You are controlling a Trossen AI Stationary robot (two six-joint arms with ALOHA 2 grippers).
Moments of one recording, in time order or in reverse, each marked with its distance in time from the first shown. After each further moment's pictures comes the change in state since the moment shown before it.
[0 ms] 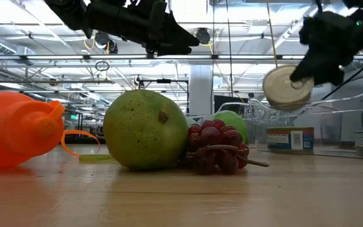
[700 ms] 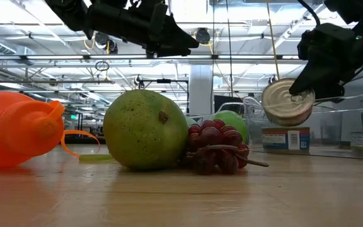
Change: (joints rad) left arm 0.013 0.000 0.000 -0.001 -0.001 -0.001; right arm -0.009 0.045 -0.109 0.181 -0.077 0.022
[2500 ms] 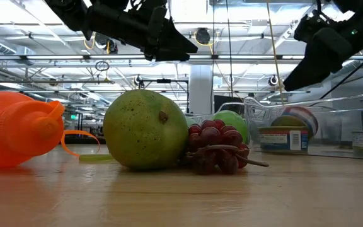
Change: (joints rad) left arm 0.000 0.001 0.000 -0.048 0.002 -0.042; right arm -0.015 0.035 0.104 -0.121 0.183 -0.368
